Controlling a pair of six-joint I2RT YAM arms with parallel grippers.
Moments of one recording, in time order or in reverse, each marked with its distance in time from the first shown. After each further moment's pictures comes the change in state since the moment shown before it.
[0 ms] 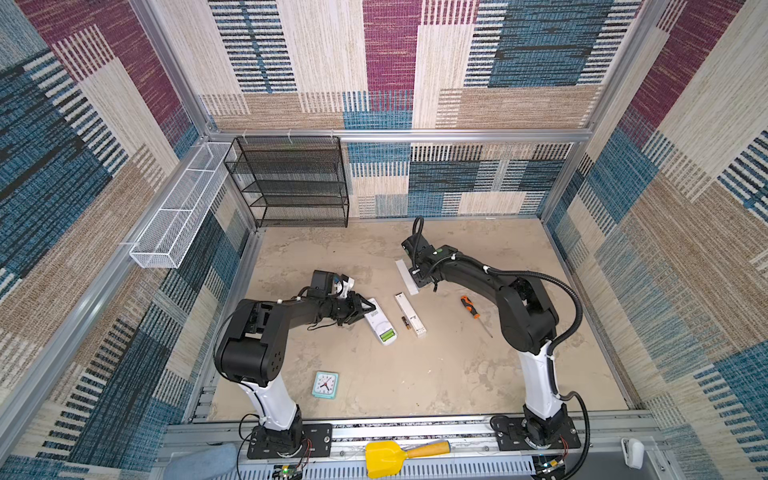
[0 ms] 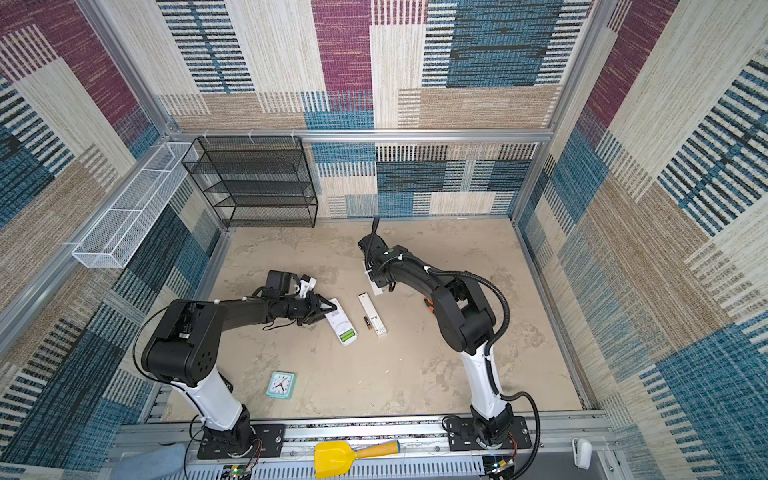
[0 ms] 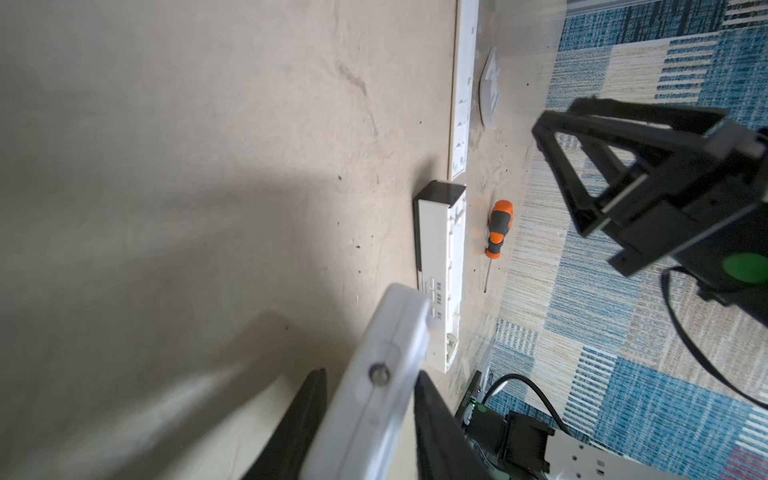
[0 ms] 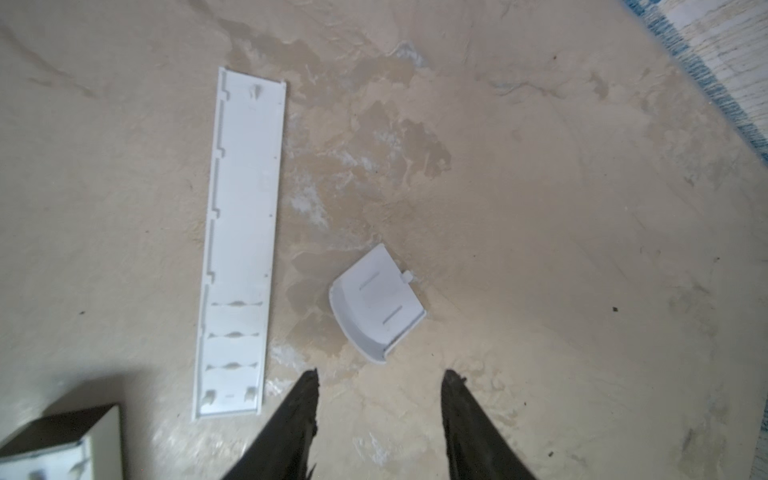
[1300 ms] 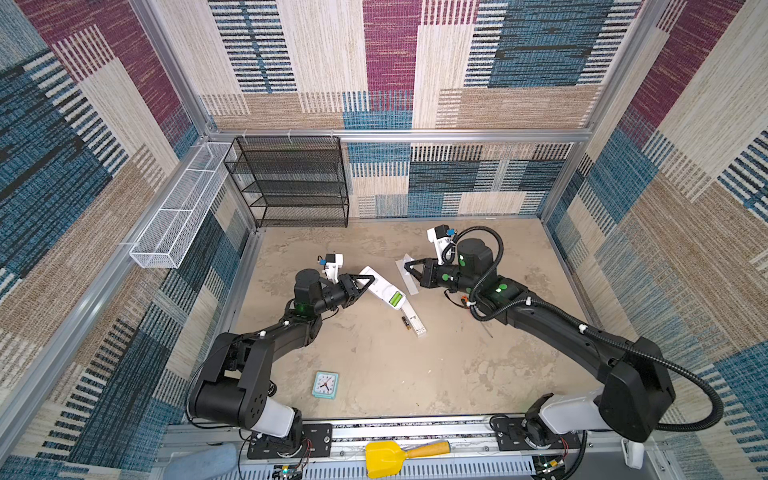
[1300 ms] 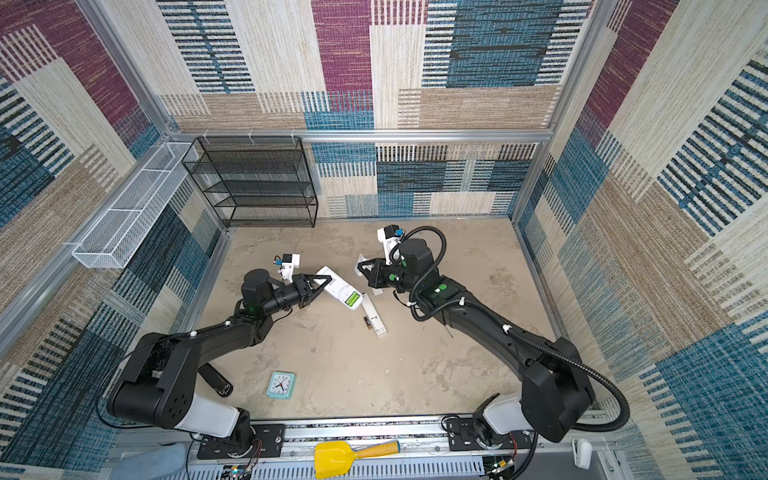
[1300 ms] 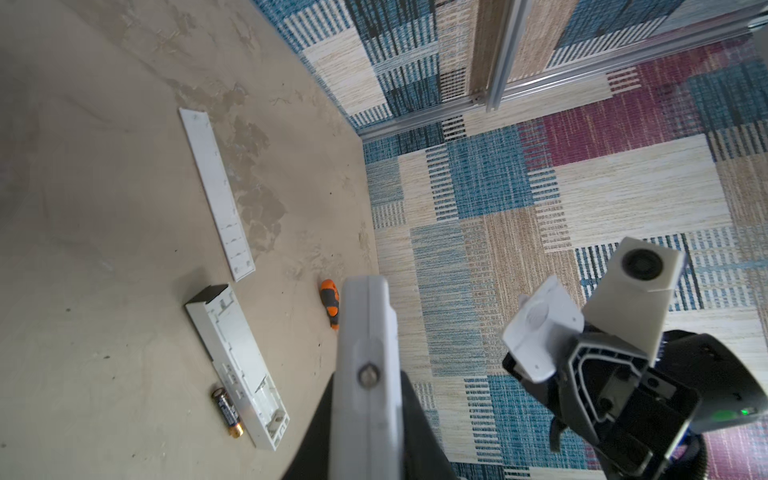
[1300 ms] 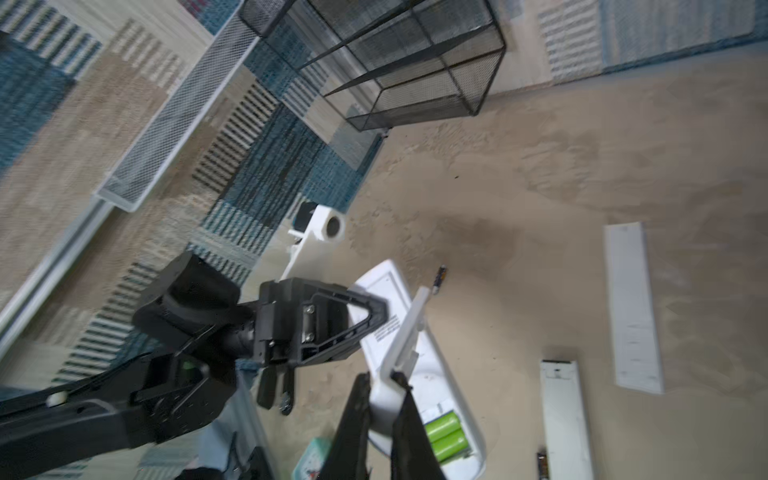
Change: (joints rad) left arm -0.017 -0.237 -0.198 0.668 0.013 -0.451; right arm 0.002 -0.630 -0.518 0.588 -0.666 0.494
